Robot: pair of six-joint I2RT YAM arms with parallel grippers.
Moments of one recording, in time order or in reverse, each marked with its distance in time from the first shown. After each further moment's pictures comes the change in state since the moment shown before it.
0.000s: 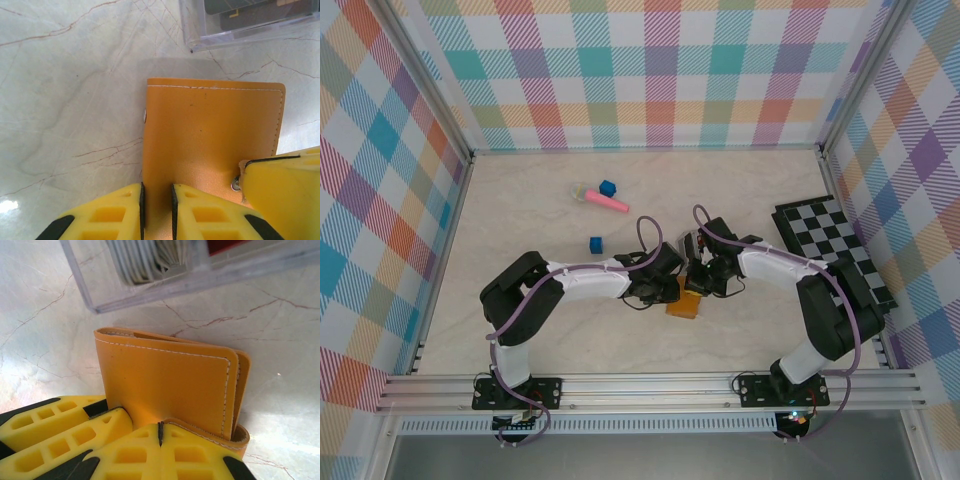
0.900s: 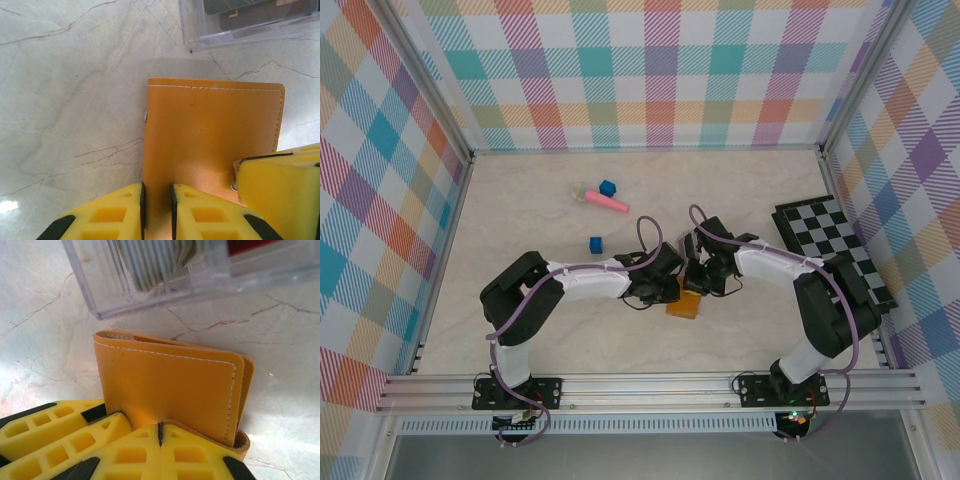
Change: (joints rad) left arm 0.000 0.000 0.000 0.001 0.000 0.000; right arm 0.011 0.022 0.027 -0.023 0.039 0.000
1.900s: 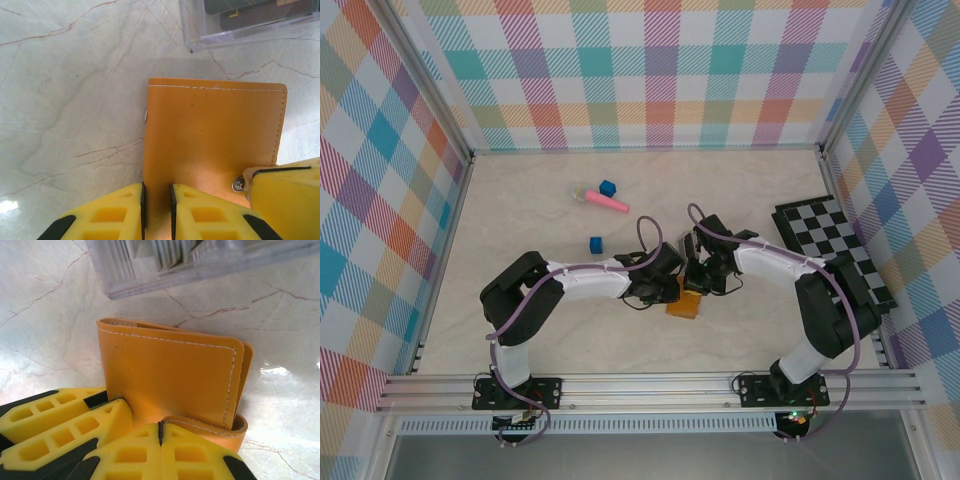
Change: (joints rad) left arm 0.000 0.000 0.000 0.000 0.000 0.000; right arm 0.013 -0.001 0.035 -0.068 0.000 -0.022
